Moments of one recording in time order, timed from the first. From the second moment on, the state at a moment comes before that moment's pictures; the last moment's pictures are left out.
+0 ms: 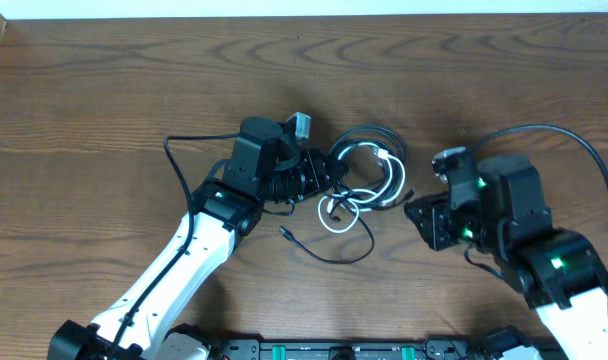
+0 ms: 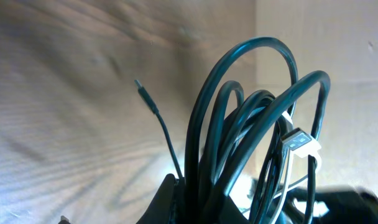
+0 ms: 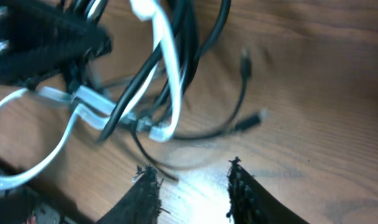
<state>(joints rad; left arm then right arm) -0.45 1.35 0.86 -0.15 0.65 -0.93 0.35 0.97 0.94 -0.86 -0.30 0.23</state>
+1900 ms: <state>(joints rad) -0.45 1.35 0.86 0.02 0.88 -0.67 0.13 0.93 0.95 -0.93 -0.14 0.57</state>
